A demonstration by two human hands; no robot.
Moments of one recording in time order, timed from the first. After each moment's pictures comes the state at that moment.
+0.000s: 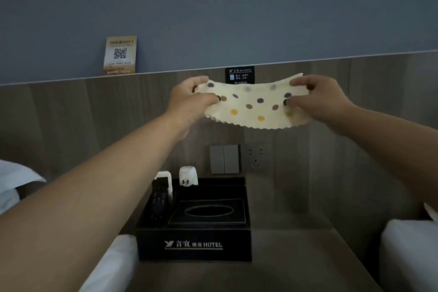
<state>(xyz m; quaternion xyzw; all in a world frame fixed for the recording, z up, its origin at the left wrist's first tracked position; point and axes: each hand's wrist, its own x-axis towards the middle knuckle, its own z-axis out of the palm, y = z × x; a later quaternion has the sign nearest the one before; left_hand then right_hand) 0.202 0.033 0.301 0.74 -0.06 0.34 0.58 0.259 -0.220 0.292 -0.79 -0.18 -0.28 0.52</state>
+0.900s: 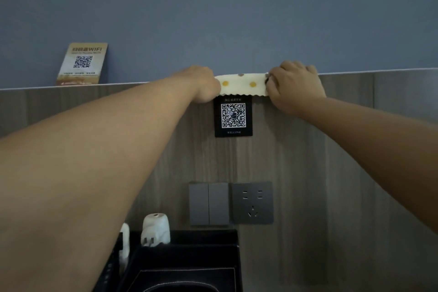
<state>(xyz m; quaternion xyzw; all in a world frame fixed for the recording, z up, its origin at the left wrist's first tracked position) 0.371 0.033 0.387 0.94 0.03 0.33 -0.05 0.409 -0.183 0.342 -0.80 -0.18 -0.57 0.05</state>
